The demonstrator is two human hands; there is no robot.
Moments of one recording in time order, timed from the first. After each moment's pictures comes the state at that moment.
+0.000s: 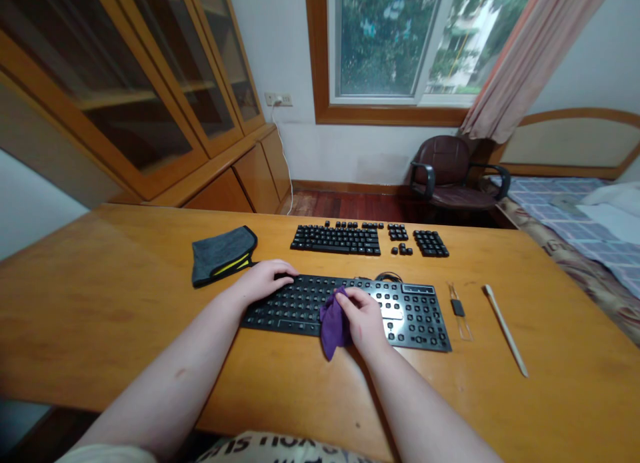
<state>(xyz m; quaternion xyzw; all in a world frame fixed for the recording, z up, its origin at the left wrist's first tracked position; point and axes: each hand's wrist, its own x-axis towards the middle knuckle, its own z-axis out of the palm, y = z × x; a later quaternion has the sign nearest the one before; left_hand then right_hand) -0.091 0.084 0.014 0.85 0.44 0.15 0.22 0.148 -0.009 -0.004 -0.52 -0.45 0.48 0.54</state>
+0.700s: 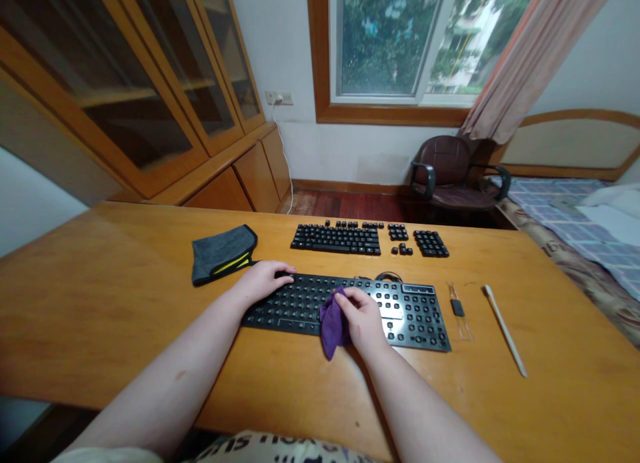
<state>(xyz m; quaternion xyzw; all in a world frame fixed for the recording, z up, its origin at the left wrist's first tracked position) -0.091 0.083 0.006 0.81 0.53 0.13 0.21 0.147 -0.008 -0.007 -0.52 -0.46 0.47 0.54</state>
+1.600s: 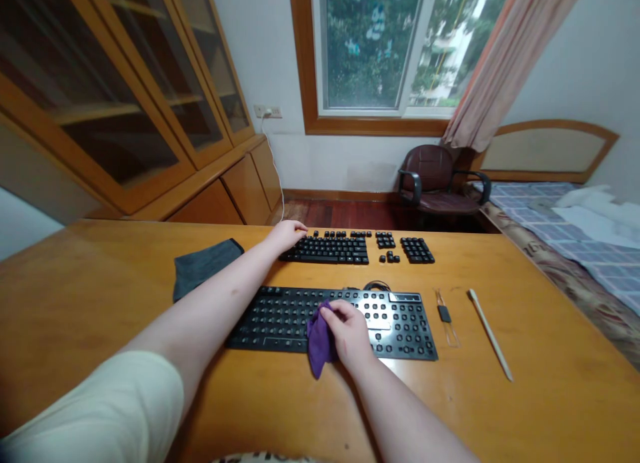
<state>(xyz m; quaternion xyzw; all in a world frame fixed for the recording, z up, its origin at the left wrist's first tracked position) -0.018 0.217 0.033 0.77 0.58 0.18 0.17 0.147 -0.008 -0.005 -0.51 -0.48 0.47 0.54</state>
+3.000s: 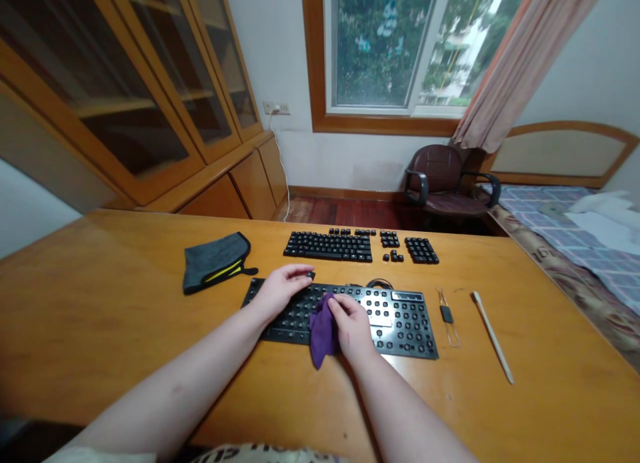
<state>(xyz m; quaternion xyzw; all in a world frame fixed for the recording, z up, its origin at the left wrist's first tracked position) -0.012 0.059 0.015 0.55 0.48 0.42 0.54 0.149 -0.006 -0.012 -0.51 -0.47 0.46 0.55</state>
